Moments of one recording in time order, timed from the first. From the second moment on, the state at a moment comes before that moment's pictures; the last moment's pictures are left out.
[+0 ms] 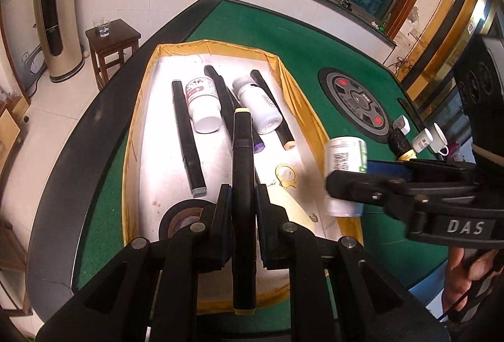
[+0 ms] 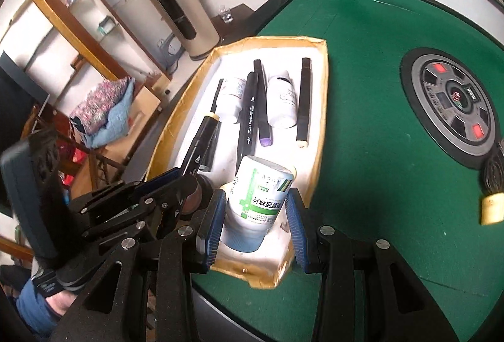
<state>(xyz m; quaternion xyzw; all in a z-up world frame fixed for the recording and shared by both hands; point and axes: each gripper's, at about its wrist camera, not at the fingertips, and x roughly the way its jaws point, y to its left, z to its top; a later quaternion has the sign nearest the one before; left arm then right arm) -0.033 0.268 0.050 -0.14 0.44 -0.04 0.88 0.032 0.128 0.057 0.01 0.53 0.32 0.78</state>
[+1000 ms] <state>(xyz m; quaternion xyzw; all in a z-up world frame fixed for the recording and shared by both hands) -0.016 0.268 0.029 -0.15 0.48 -0.03 0.87 0.054 0.156 0.035 -0.03 0.56 0.30 0.77</state>
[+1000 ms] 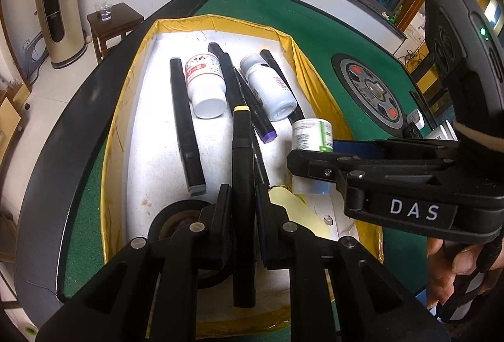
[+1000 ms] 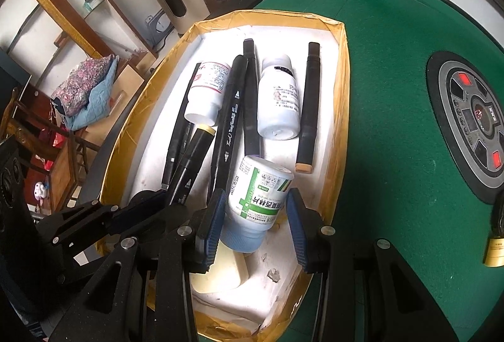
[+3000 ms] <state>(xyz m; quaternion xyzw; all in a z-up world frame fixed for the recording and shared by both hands) -0.032 0.070 0.051 -0.07 0.49 -0.13 0.86 0.105 -0.182 0.020 0.11 0.44 0.11 0.89</state>
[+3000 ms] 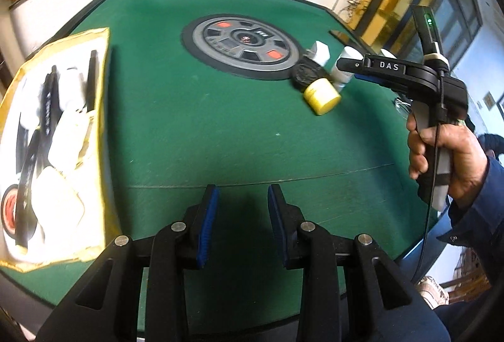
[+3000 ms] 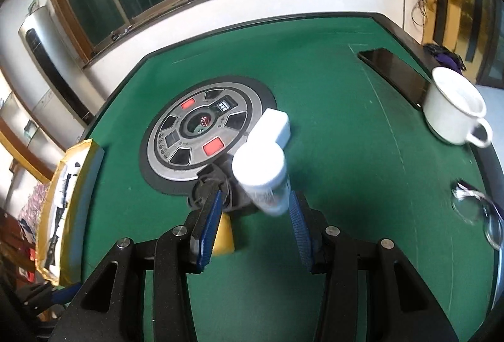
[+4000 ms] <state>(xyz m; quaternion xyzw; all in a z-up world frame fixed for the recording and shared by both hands) 0.037 -0.013 0.062 -0.10 0.52 -0.23 0.82 0.019 -0.218 -0.003 0.07 0.62 0.16 0.77</state>
